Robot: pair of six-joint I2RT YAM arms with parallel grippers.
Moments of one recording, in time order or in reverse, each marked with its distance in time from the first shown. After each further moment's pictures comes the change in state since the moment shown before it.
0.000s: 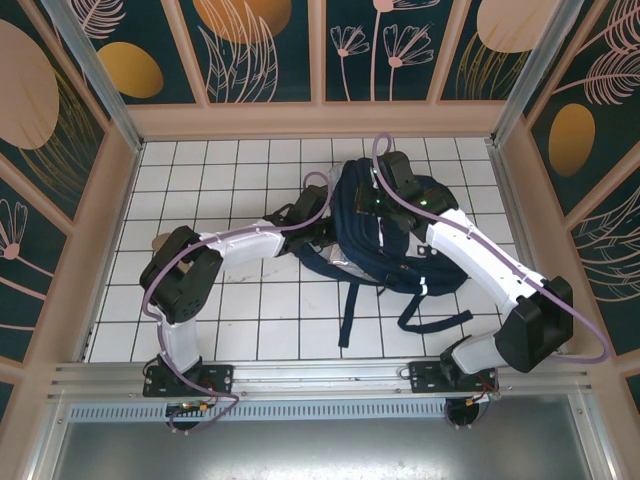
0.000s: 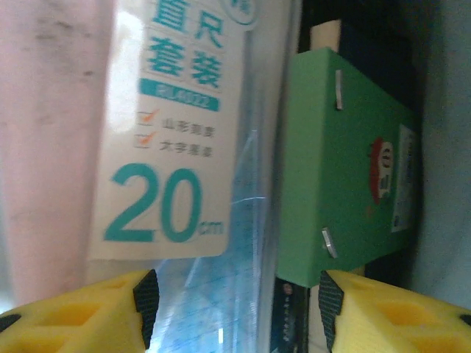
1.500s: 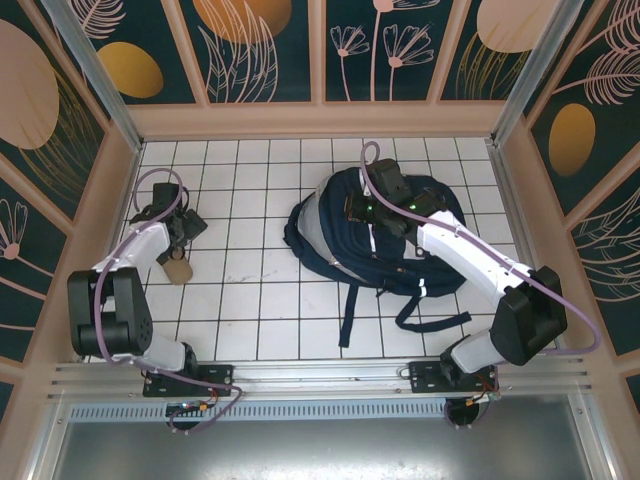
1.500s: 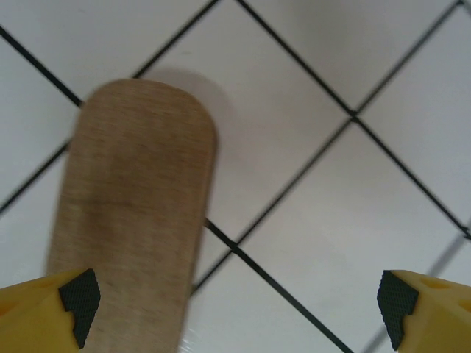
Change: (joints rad) left arm 0.821 -0.374 -0.280 -0.525 -0.491 0.218; right arm 0.020 0.045 -0.068 0.100 -0.097 -0.001
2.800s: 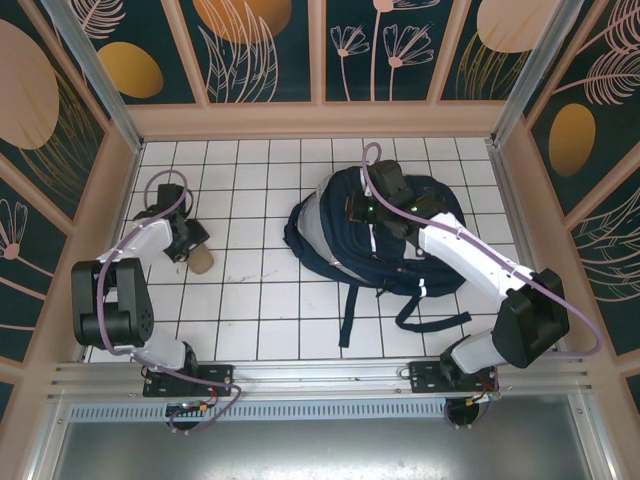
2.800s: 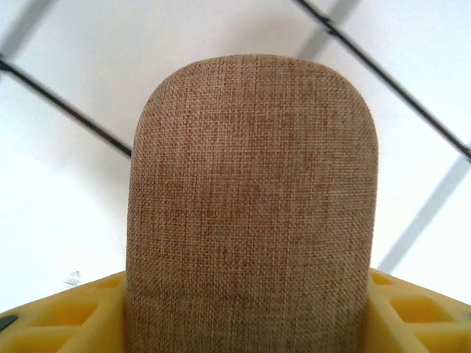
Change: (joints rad) left arm -0.055 0.034 0.021 -0.041 0.151 0.047; right arm 0.000 -0.019 -0.018 0.018 0.011 0.000
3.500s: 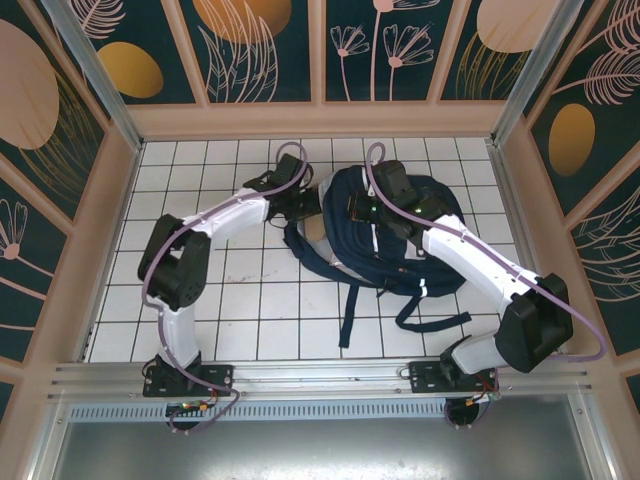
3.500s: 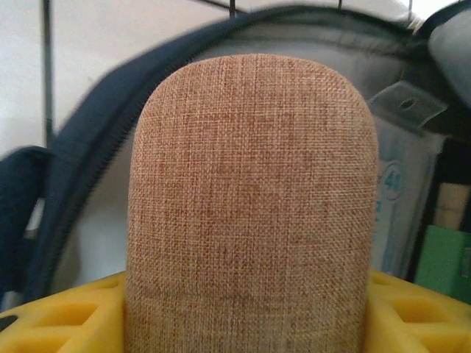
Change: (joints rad) left arm -0.586 0.416 0.520 0.158 0.253 -0.143; right arm -0.008 -0.026 -0.012 -0.003 0.000 0.001
